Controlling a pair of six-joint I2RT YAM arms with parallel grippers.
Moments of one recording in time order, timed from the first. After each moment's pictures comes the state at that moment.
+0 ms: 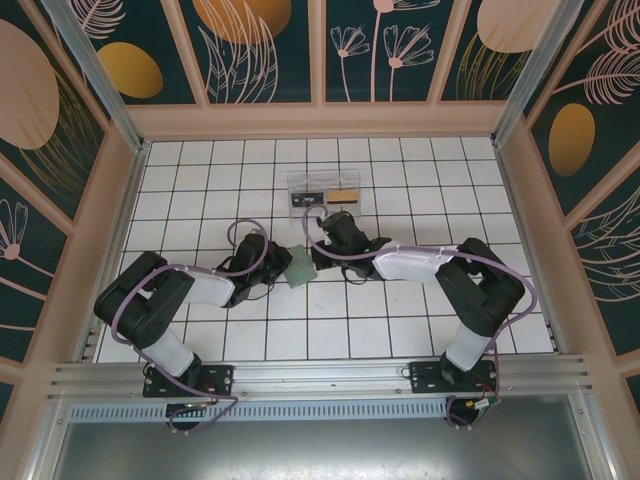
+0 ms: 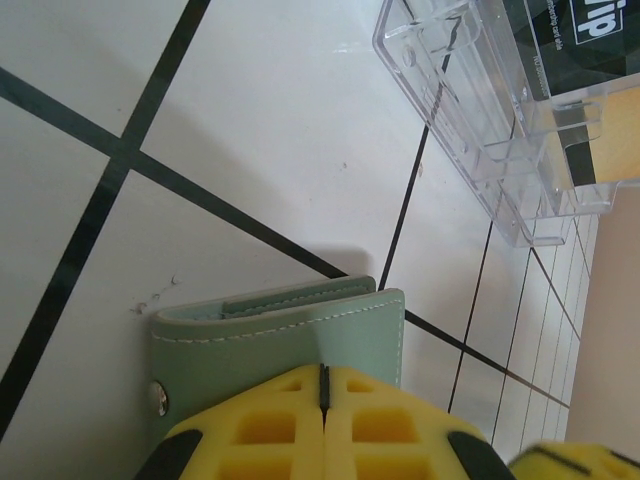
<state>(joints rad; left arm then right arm) -0.59 1.64 0.48 0.51 0.07 -1.28 0.85 1.71 0.92 -0.01 -0.03 0.49</state>
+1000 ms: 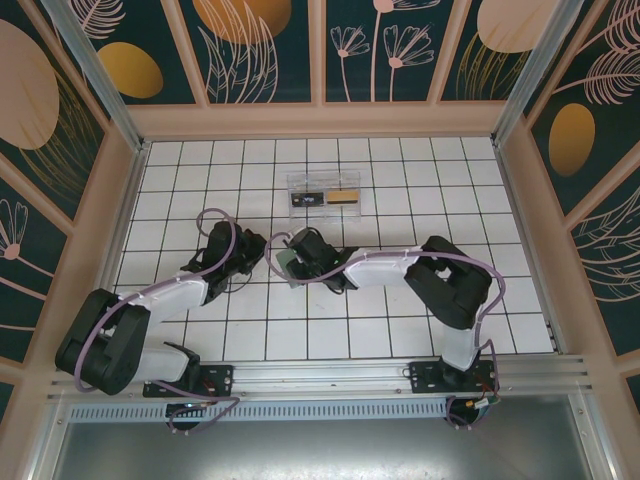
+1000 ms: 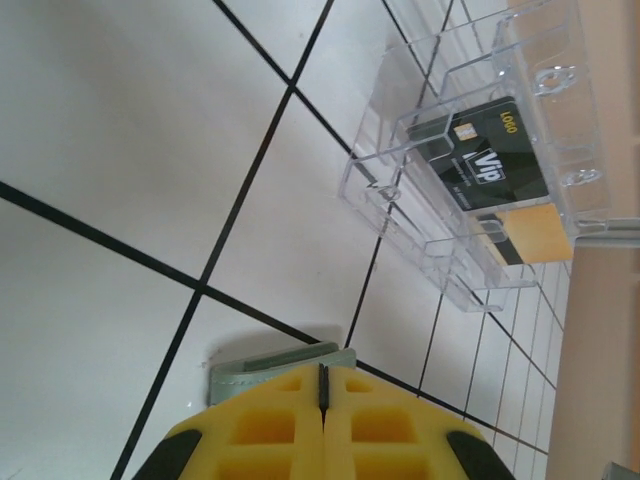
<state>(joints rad) -0.43 1.34 0.49 0.23 0.09 -1.20 0.99 1.87 1.04 -0.04 0.15 0.24</state>
